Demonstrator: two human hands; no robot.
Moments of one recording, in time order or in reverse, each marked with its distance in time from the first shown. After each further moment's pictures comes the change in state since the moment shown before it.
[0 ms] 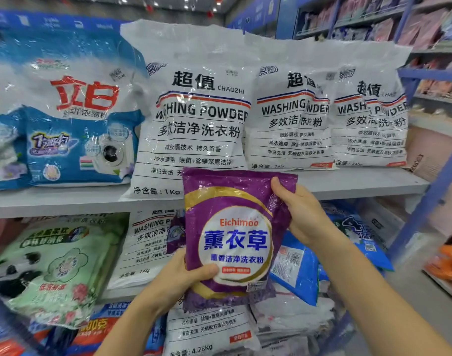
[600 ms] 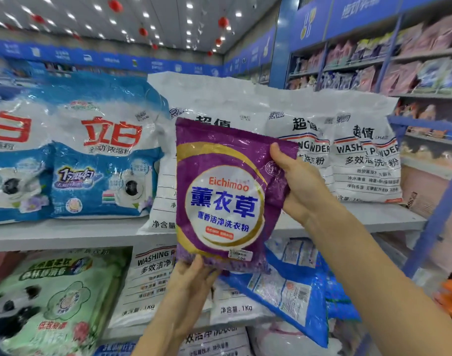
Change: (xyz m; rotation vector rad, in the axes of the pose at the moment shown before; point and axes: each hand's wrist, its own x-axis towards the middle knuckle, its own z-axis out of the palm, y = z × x) left_hand 0.012 0.026 -0.002 -0.688 0.195 0.252; right_hand 0.017 -0.089 0.078 0.125 -0.044 -0.167
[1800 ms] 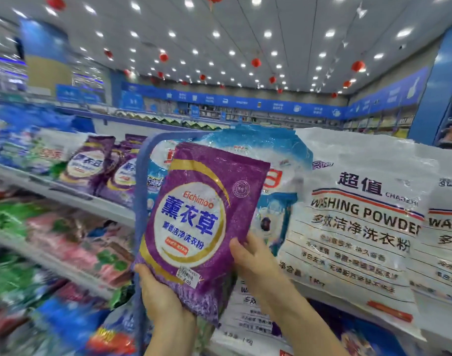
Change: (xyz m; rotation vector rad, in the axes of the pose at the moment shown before) left_hand -0.066 0.165 -0.043 -0.333 0.872 0.716; right_hand -0.043 0.122 0.173 -0.084 -0.751 0.203
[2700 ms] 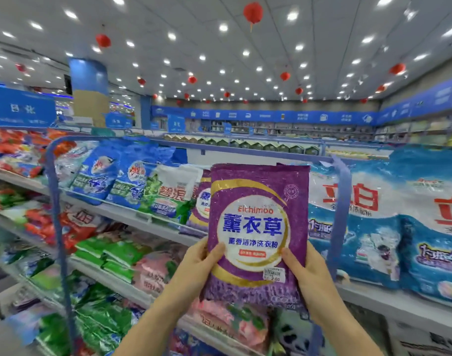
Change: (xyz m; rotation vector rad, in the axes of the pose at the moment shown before) left_hand 0.295 0.321 -0.059 0.968 -0.808 0.094; right_hand 0.230 0.094 0.256 -0.243 0.289 -0.218
